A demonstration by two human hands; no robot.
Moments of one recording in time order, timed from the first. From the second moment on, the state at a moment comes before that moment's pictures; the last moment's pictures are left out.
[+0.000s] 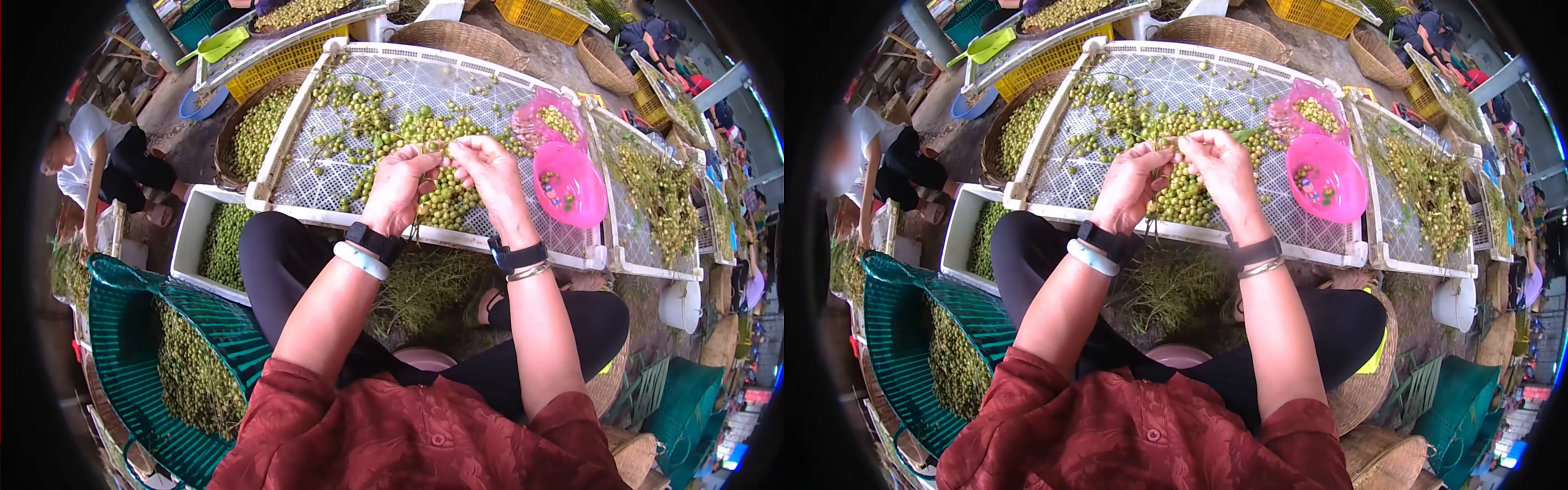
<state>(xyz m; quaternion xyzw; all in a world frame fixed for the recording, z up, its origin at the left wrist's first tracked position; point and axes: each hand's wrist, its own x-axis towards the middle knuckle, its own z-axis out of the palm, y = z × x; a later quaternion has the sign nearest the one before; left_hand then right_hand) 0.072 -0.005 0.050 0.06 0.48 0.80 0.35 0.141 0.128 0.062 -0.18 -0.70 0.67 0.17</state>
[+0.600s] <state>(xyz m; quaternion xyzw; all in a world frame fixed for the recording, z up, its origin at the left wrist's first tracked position) 0.067 -0.008 0.042 0.04 0.50 0.78 0.36 0.138 0.141 0.060 -0.16 -0.55 0.82 0.09</state>
